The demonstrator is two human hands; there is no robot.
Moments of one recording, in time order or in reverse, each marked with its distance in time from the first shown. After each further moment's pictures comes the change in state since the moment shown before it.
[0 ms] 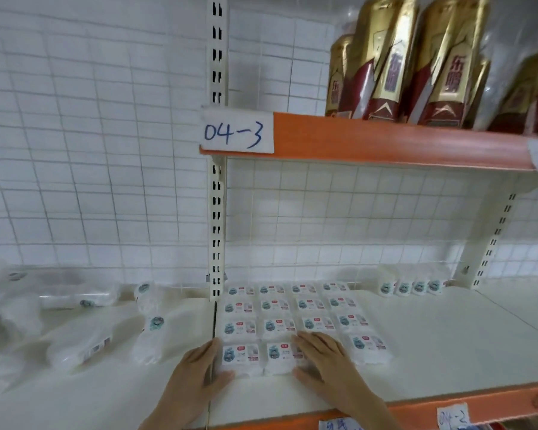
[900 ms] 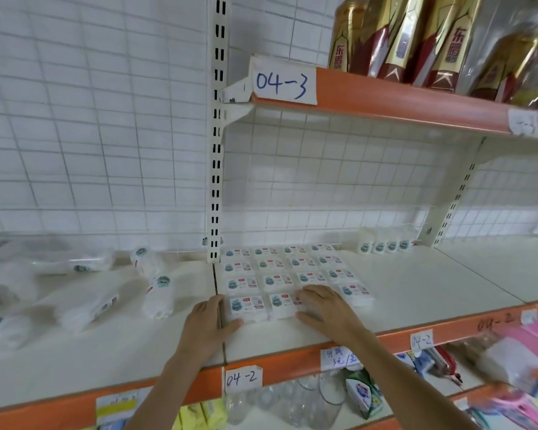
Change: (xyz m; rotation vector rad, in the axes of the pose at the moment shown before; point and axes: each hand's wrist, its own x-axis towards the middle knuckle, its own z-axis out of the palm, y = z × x) left_hand 0.001 -0.005 0.006 -0.060 0.001 -0.005; right_hand -0.007 -0.009 -0.006 0.074 0.067 0.091
